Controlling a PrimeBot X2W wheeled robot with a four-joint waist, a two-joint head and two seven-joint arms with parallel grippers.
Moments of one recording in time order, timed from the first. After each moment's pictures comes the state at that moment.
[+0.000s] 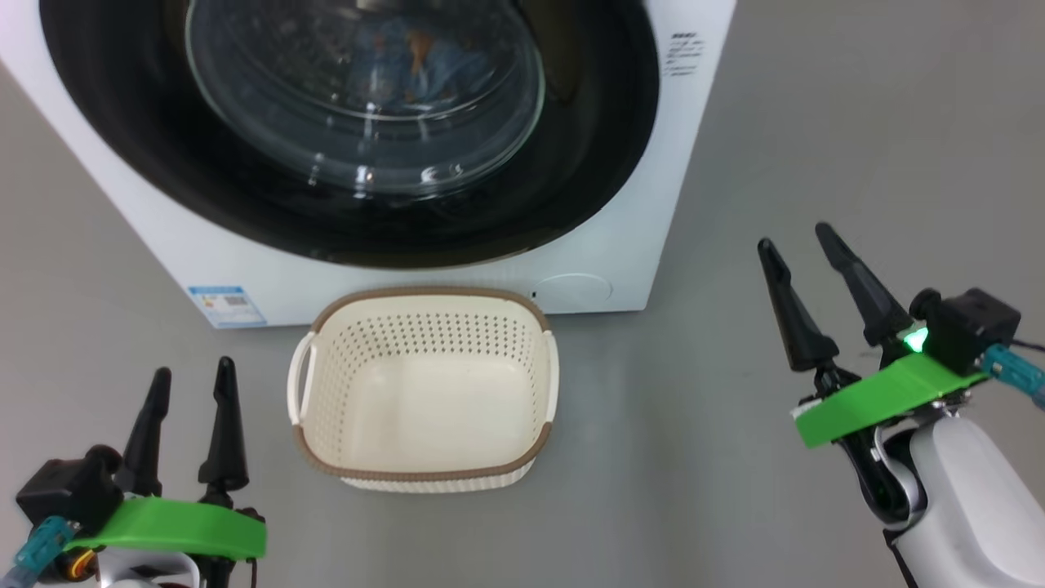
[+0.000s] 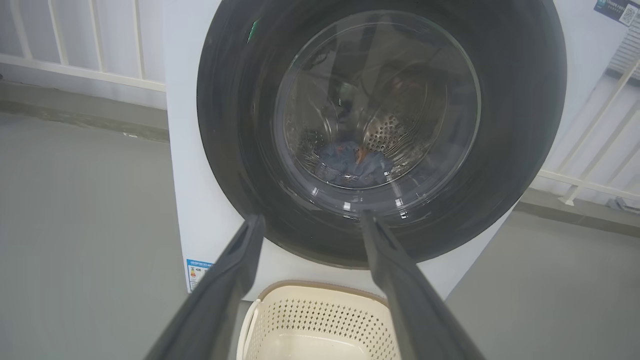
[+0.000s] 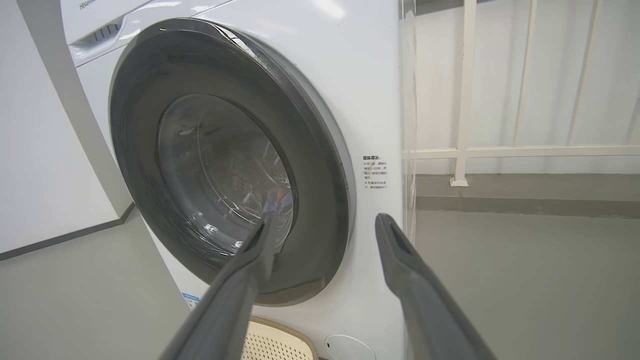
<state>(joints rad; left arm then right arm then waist) -0.15 0.13 -0.03 0.18 -0.44 -0.13 -0.26 -0.40 -0.26 0.19 0.27 0.46 0.14 -0.26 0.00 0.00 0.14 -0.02</state>
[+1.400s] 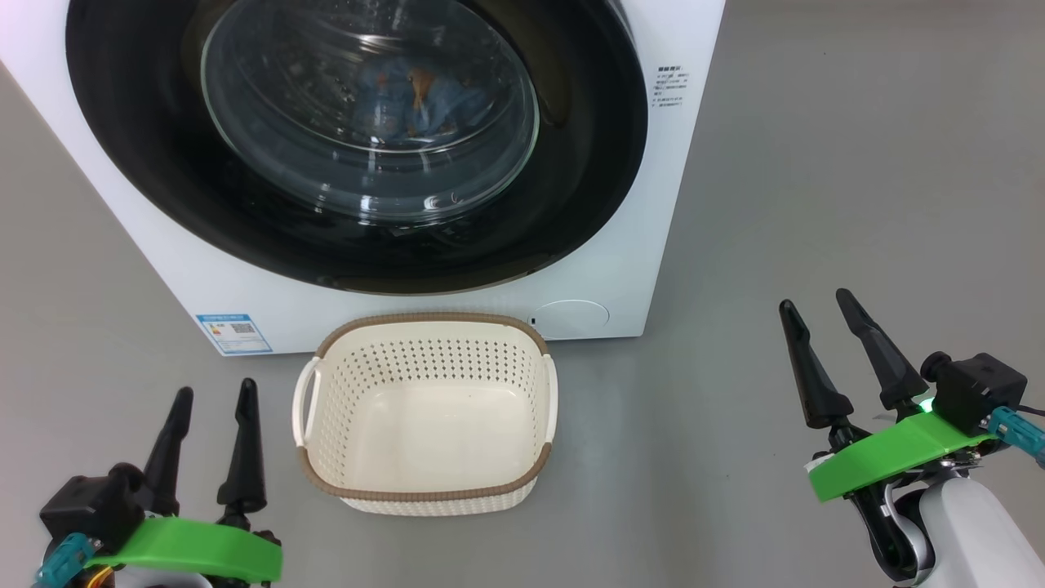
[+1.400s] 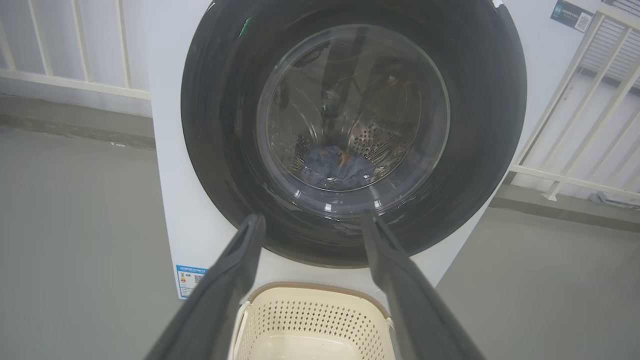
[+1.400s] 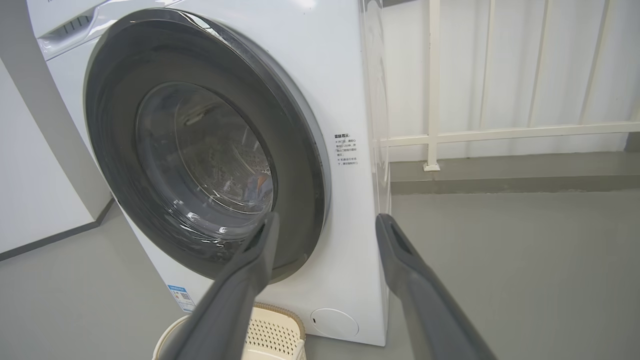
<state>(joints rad) -0.10 0.15 -0.08 0.14 -0.45 -0.10 -0.25 -0.26 -0.22 0.11 0.25 0.42 0.13 -0.26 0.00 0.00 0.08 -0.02</state>
